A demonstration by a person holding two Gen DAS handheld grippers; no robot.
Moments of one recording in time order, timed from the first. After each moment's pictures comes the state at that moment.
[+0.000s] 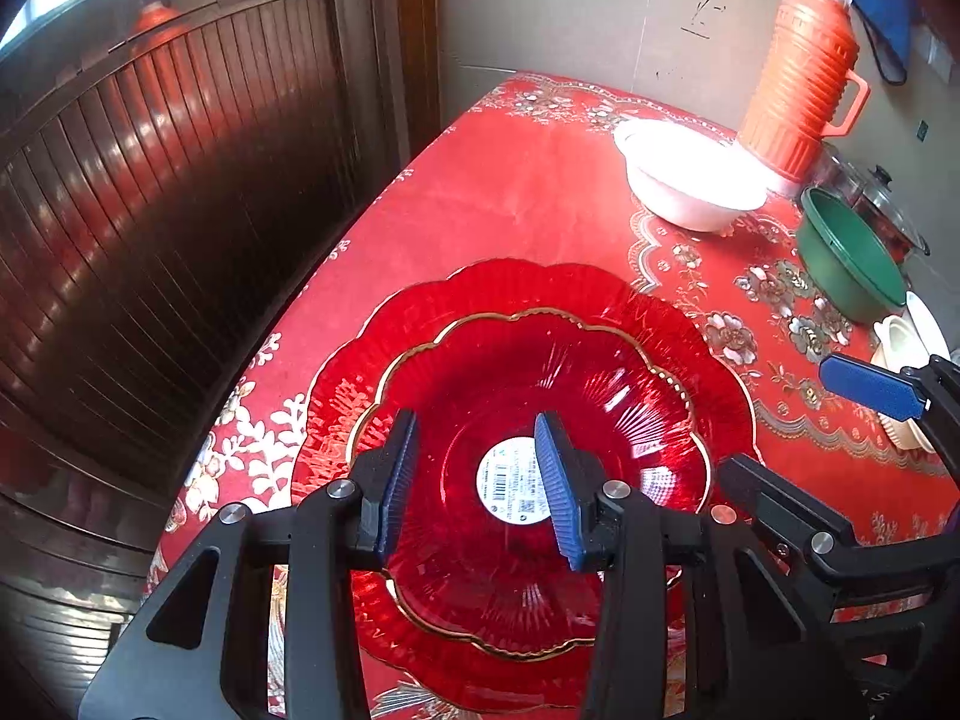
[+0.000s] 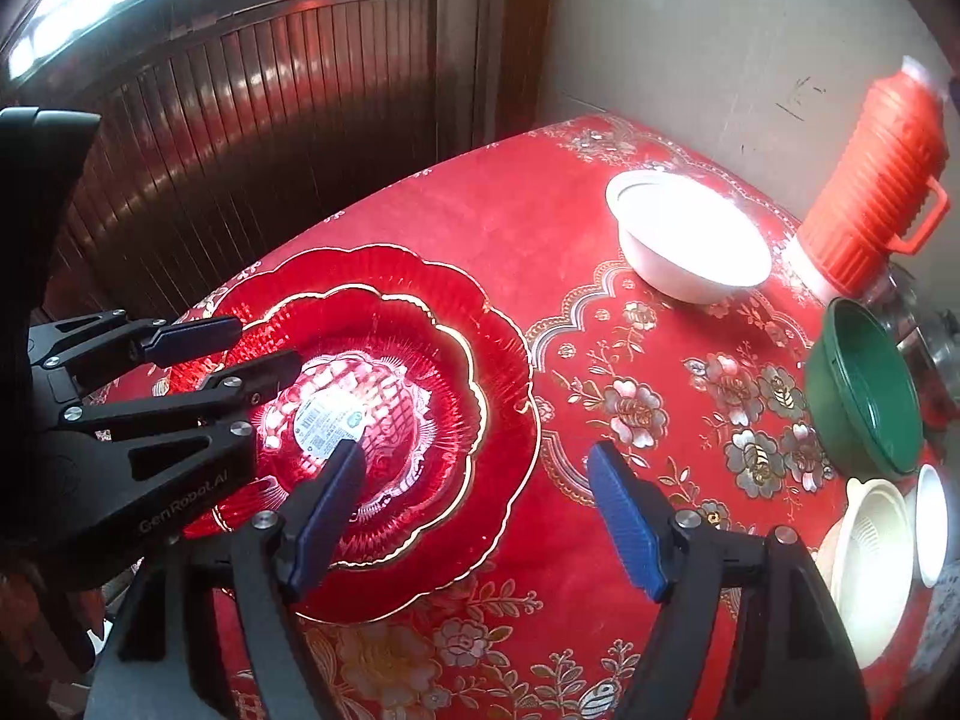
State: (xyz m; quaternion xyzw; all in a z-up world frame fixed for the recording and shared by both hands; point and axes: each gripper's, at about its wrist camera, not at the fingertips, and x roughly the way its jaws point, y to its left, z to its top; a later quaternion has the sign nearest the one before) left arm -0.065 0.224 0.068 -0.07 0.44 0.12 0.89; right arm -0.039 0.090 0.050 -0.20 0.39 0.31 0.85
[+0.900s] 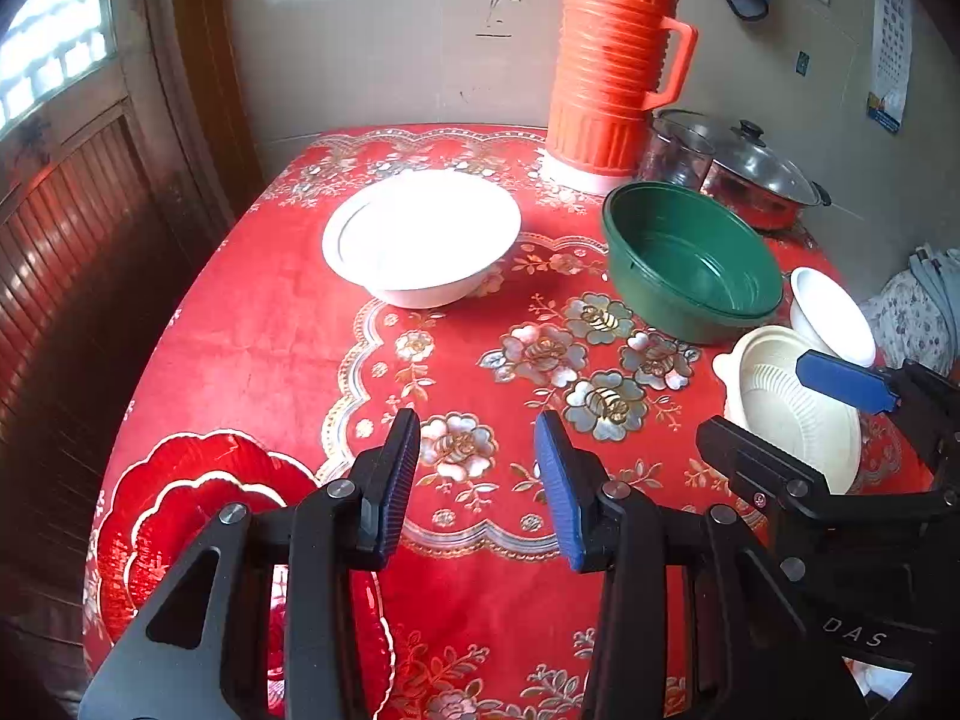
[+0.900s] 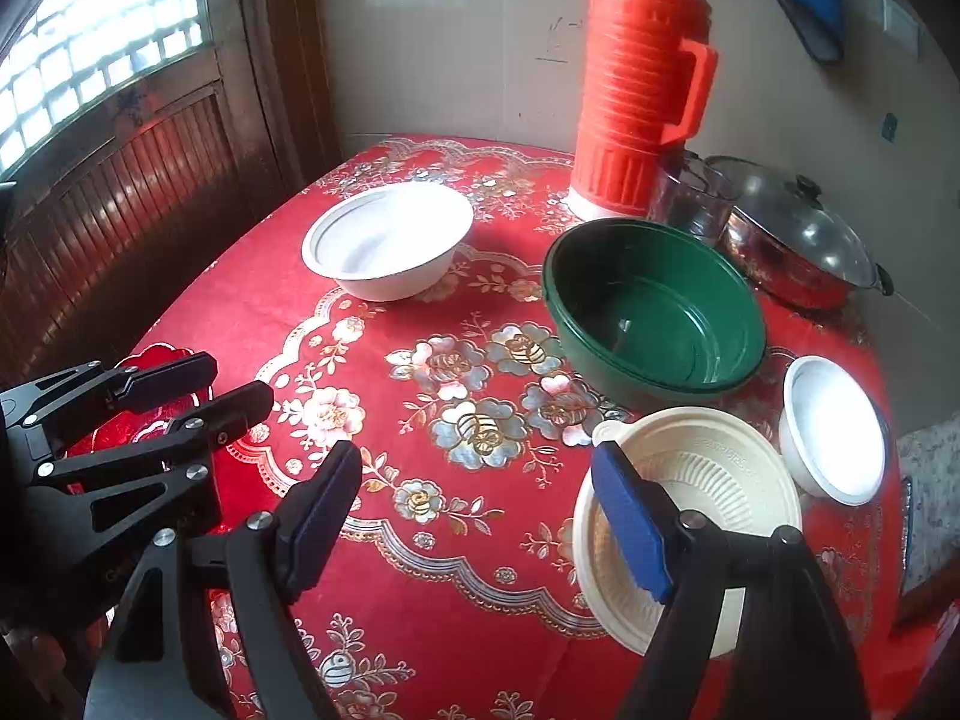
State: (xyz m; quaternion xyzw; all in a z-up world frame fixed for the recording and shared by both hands) left arm 0.023 0.071 0.102 0.00 0.42 -0.01 0.91; right arm 0.035 -0.070 0.075 -0.08 0.39 0.18 0.90
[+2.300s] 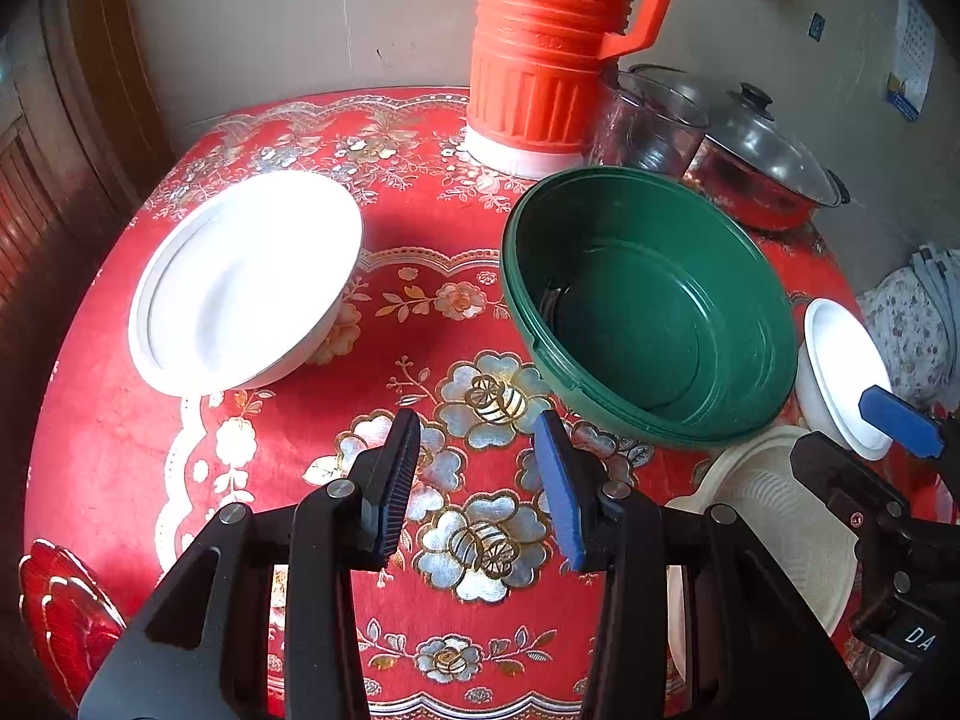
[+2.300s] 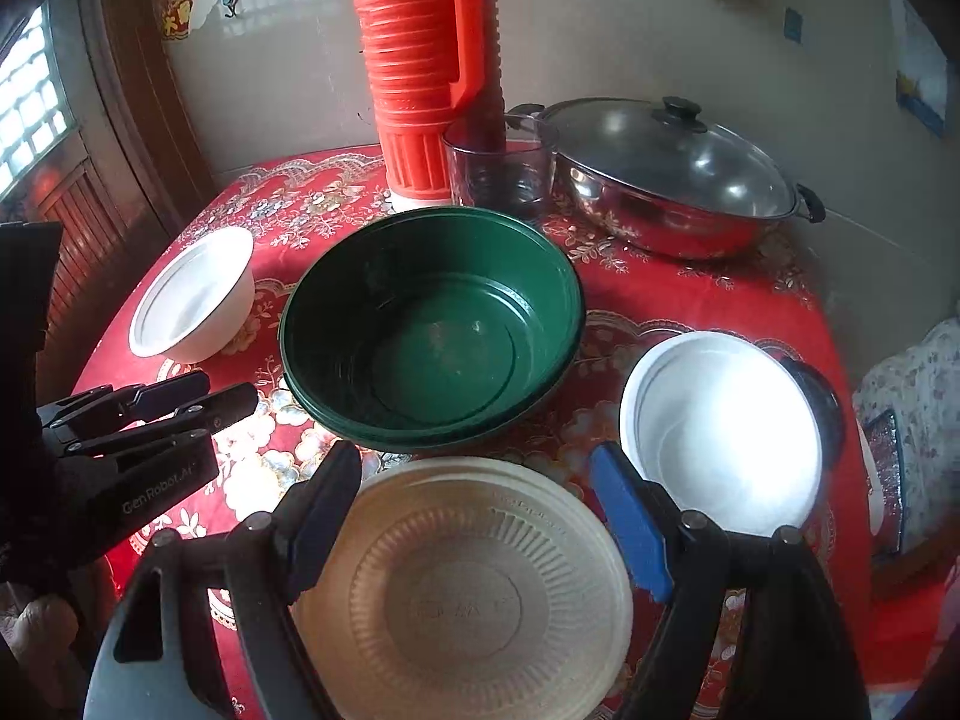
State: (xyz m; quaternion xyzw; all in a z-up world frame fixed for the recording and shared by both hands) left arm 0.137 -0.002 0.065 -0.01 0.48 -0.03 0.88; right arm 0.112 -0.176 0.066 -0.01 0.42 0.11 0.90
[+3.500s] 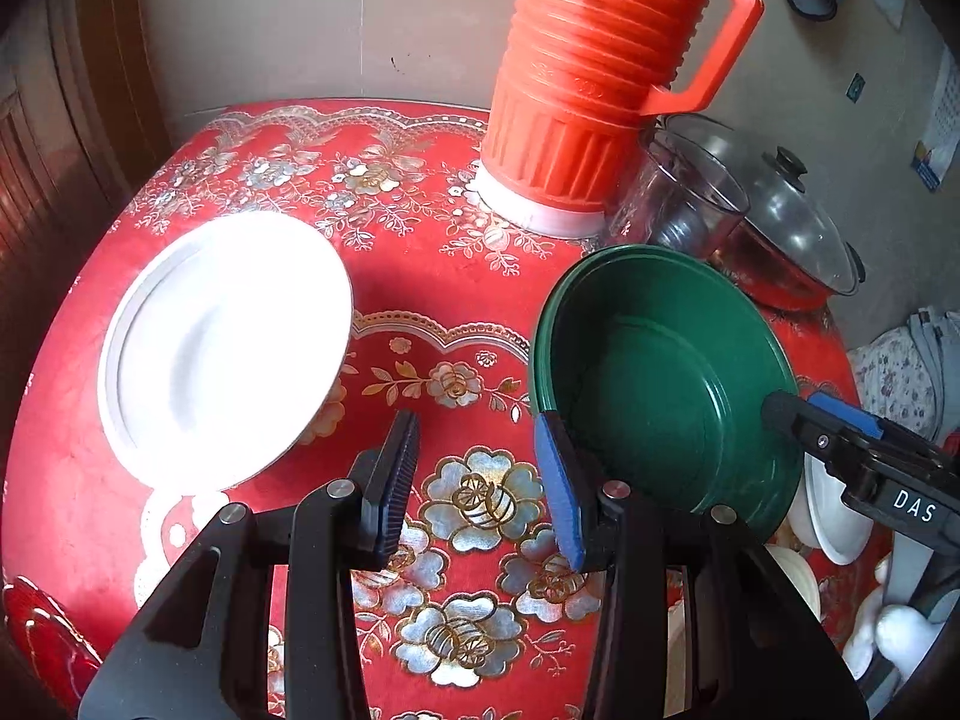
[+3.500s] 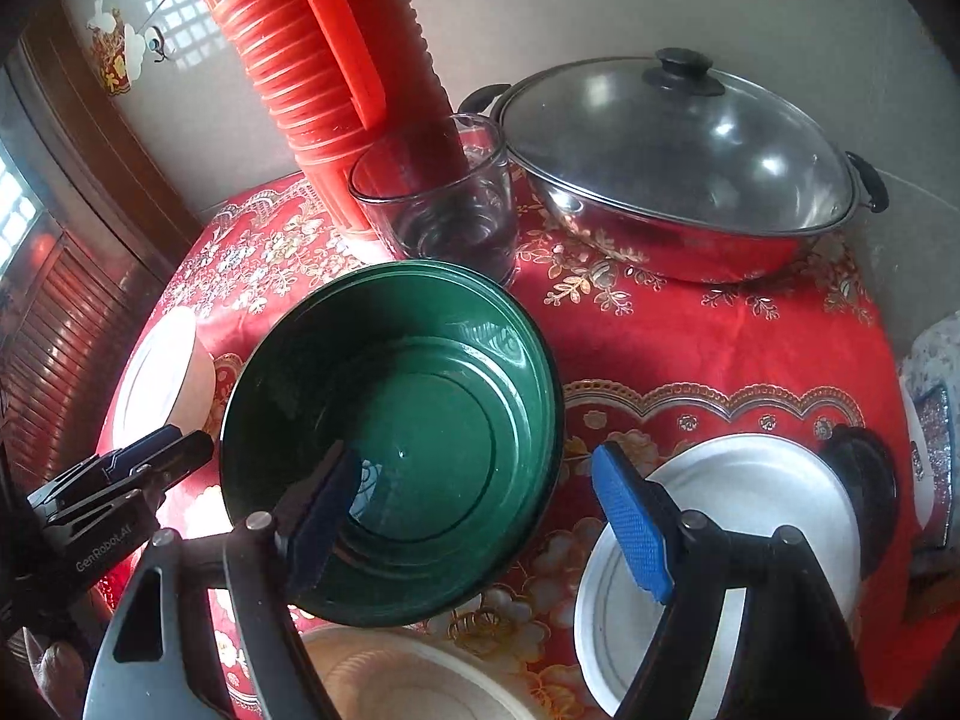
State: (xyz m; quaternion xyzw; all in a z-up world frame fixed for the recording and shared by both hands) left arm 0.186 0.006 0.074 -0.07 0.47 -0.02 0.88; right arm 0.213 -0.216 0.054 0.06 0.46 0.15 0.87
